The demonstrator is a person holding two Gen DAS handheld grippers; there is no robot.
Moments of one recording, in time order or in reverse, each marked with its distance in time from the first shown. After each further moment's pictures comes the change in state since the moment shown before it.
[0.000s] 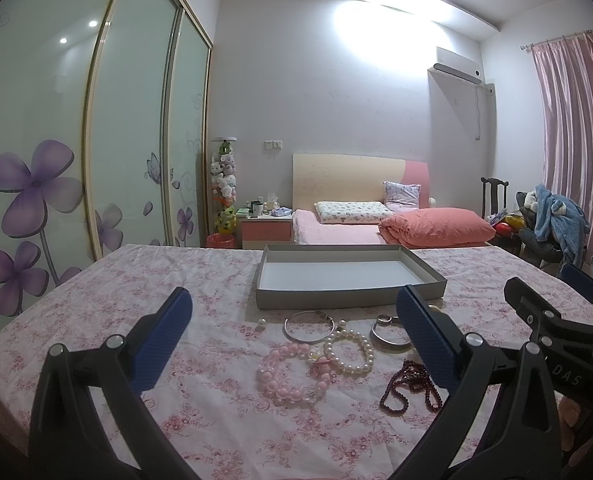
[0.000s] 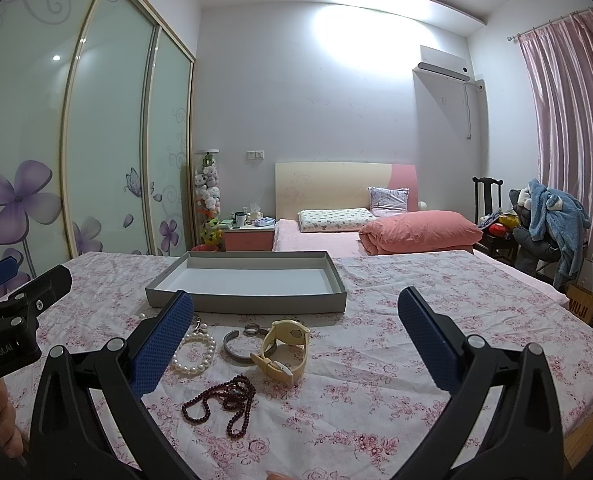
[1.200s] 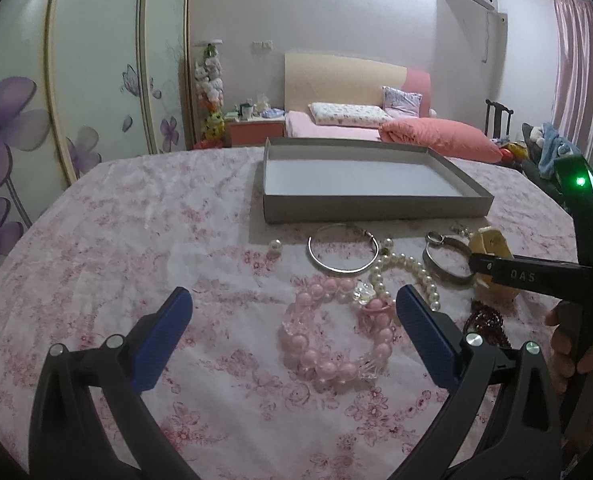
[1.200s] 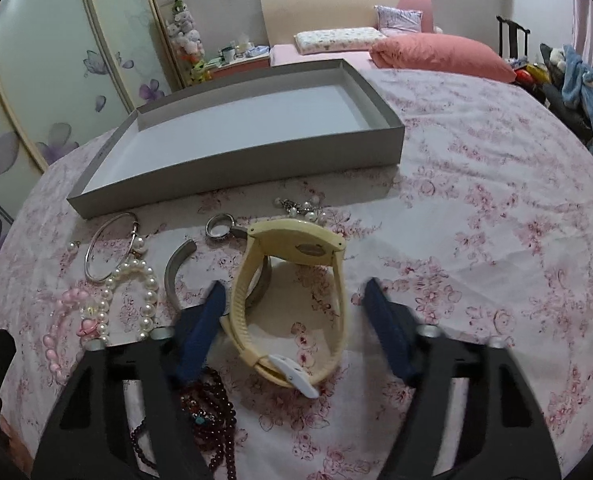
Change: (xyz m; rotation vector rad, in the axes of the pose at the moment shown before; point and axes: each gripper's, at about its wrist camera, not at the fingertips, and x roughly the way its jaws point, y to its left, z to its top) left arm 0.114 0.039 -0.036 0.019 0.393 -0.043; right arm 0.170 -0.001 -0.046 0.131 0.693 0.047
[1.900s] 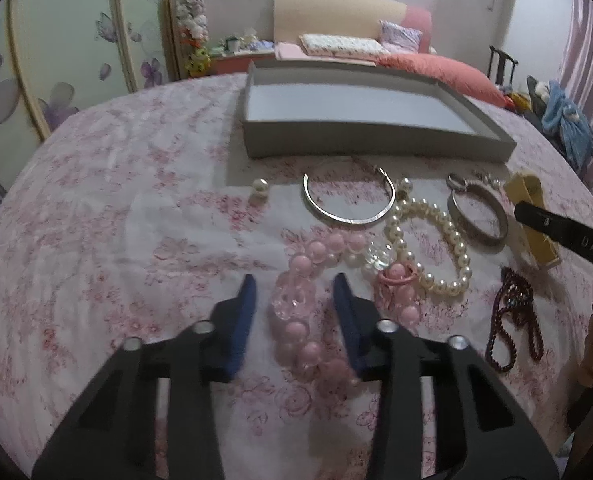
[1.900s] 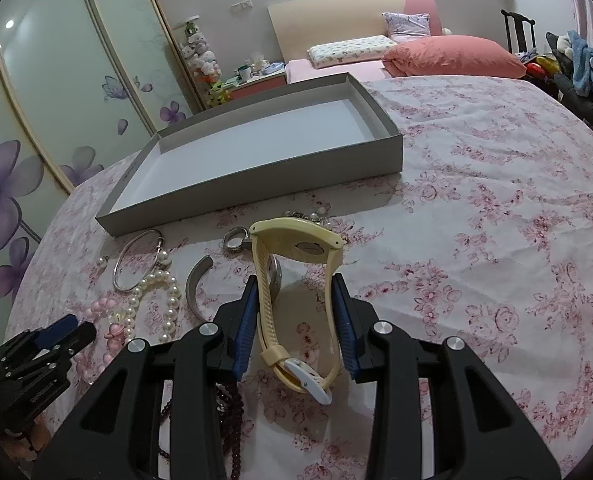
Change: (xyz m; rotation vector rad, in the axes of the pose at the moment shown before) left arm 0.058 -0.001 -0.001 0.026 0.269 -0.035; right arm -0.014 -0.022 -0.001 0.052 -0.051 0.103
